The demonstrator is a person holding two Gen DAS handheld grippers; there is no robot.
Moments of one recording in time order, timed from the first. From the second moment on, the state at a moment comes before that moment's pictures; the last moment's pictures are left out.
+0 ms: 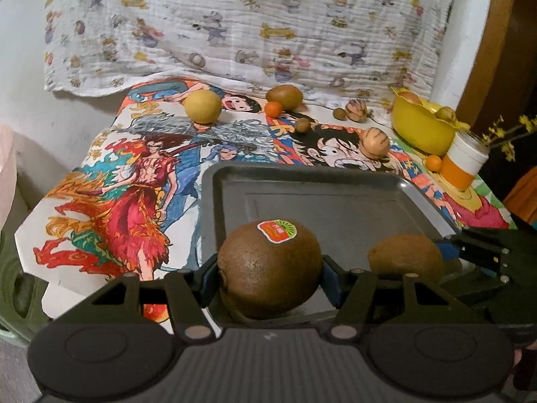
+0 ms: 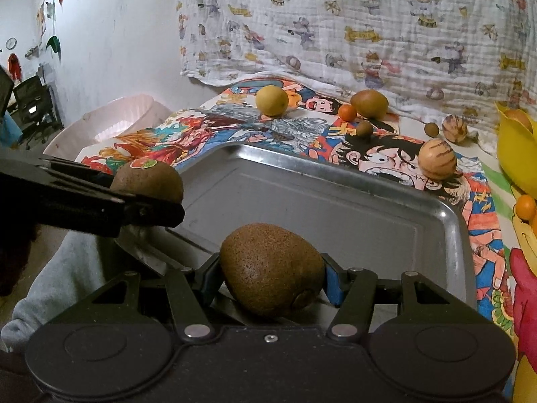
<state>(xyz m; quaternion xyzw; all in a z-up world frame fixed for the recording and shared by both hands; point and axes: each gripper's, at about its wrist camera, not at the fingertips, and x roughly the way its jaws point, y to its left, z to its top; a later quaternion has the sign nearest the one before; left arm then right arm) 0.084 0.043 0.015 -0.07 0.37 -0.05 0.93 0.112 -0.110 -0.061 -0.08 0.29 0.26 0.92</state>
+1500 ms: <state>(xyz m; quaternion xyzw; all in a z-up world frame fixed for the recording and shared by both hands) 0.089 0.062 0.041 -0.08 0.36 -0.06 0.93 0.112 -0.170 -0.031 -0.08 0.28 0.21 0.93</state>
